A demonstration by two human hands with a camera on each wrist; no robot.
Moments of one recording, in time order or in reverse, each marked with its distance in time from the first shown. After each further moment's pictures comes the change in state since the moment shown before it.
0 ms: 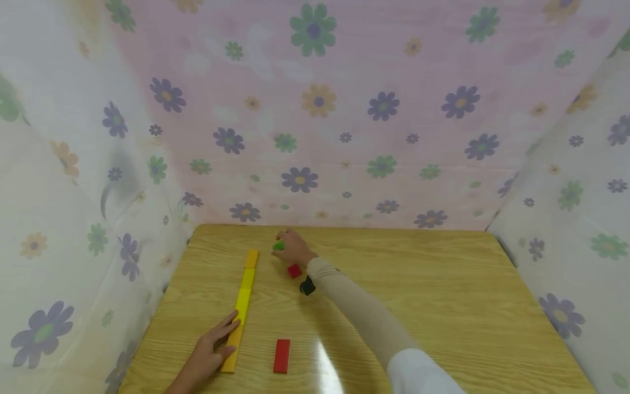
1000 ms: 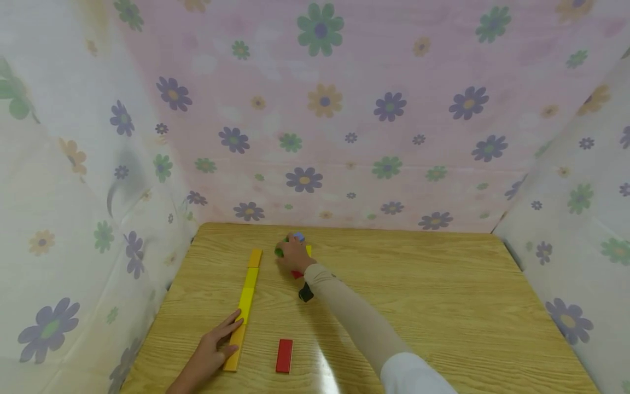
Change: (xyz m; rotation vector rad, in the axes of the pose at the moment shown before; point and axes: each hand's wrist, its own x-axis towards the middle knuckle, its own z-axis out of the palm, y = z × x) left_hand 0.000 0.001 -0.001 0.019 0.009 0.046; right_hand -0.004 -0.006 0.019 -0.161 0.001 0.021
